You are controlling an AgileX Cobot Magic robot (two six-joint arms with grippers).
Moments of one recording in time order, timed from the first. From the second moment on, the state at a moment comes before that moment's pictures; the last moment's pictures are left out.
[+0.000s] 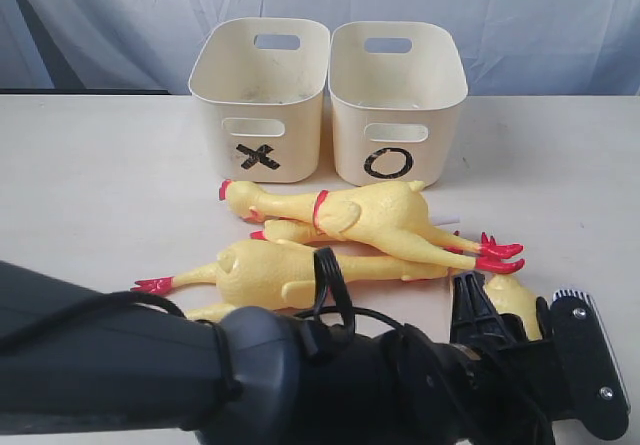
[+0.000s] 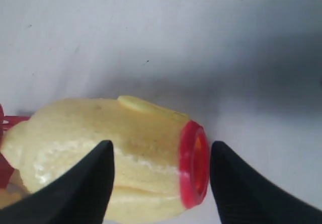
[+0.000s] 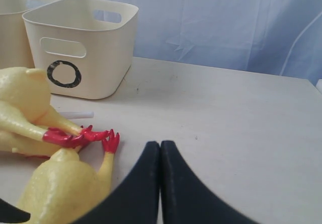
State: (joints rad) left arm -1.29 2.00 -1.15 -1.35 -0.16 1.71; right arm 0.06 0.01 0.00 0.09 0.29 -0.20
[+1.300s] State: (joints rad) left arm -1.29 2.00 -1.30 -1.74 -0.33 0.92; right arm 0.06 0.01 0.00 0.09 0.29 -0.20
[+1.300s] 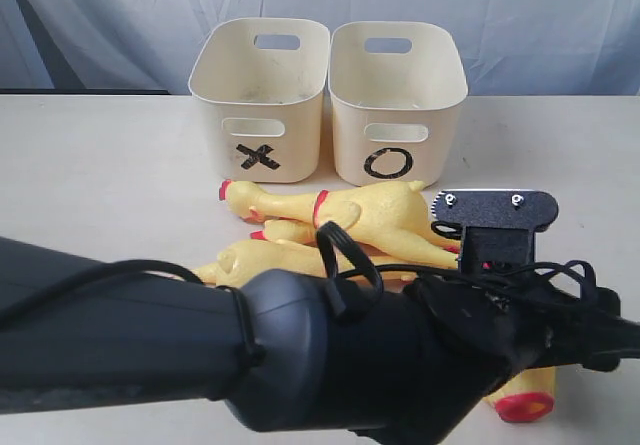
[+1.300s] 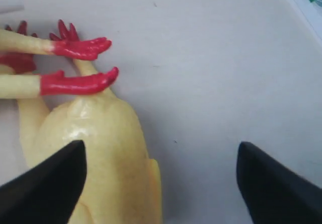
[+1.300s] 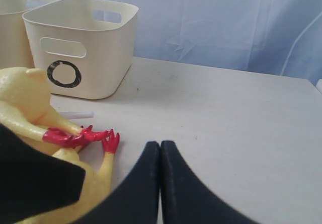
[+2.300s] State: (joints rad) left arm -1.27 2.00 -1.30 -1.74 -0.41 0.96; right arm 0.06 0.01 0.00 0.09 0.29 -0.20
